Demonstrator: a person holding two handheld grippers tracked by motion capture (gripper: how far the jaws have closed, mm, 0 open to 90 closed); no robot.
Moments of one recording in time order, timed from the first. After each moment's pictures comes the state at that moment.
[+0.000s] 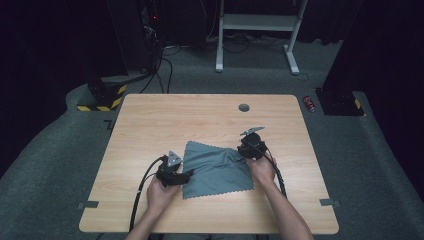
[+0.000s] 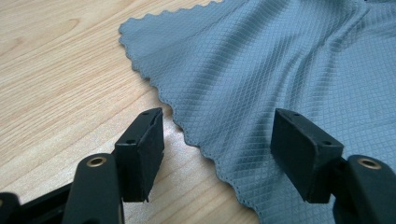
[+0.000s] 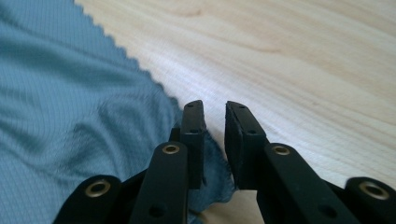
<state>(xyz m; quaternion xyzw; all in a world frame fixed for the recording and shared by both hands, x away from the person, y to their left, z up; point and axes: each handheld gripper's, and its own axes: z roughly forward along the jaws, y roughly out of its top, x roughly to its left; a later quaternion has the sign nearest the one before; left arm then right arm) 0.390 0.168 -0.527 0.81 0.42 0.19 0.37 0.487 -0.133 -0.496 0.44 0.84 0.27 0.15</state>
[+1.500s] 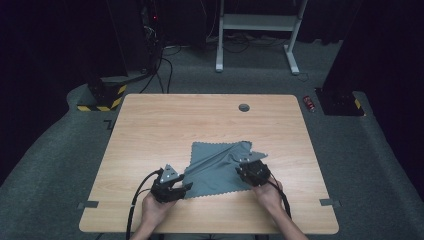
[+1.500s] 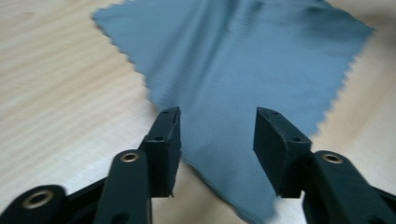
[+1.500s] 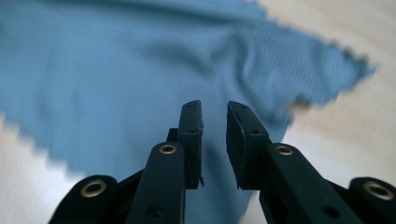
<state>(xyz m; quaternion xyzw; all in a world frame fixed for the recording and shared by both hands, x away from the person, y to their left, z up) 0.328 0.168 -0.508 0.83 0.38 0.14 0.39 0.384 -0.141 -0.492 0.35 0.87 0.31 0.18</state>
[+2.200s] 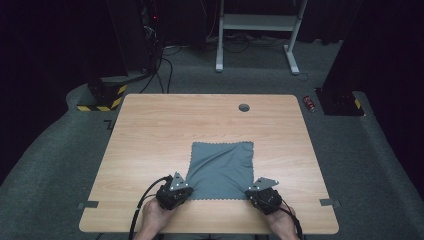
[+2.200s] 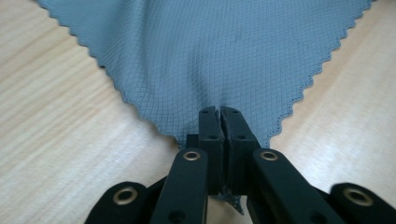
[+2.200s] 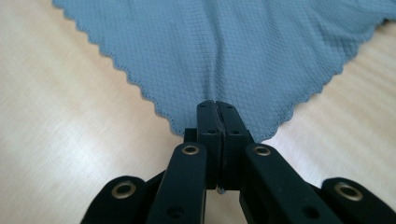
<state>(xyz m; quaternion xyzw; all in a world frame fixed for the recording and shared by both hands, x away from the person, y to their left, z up) 0.319 0.153 -0.513 0.87 0.33 0.12 0.34 0.319 -0.168 -0.507 0.33 0.89 0.29 0.15</state>
